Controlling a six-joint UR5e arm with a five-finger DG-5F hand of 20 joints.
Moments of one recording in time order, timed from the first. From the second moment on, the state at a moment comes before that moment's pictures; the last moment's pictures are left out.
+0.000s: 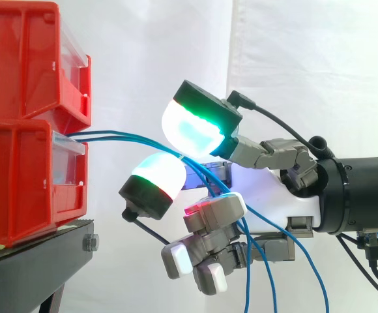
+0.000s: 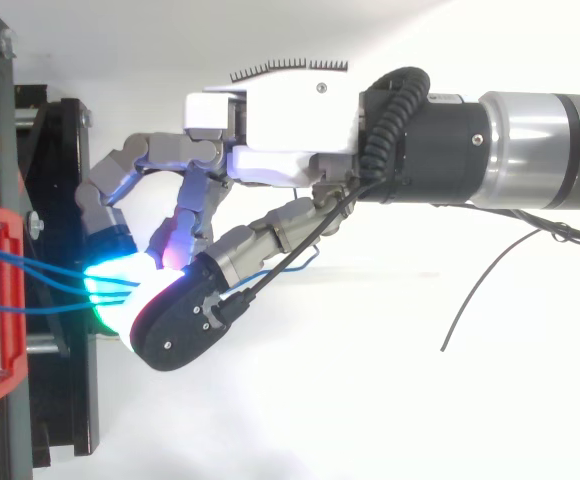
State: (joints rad) arm 0.06 -2.40 -1.04 -2.86 -1.53 -0.01
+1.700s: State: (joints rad) arm 0.06 -2.40 -1.04 -2.86 -1.53 -0.01
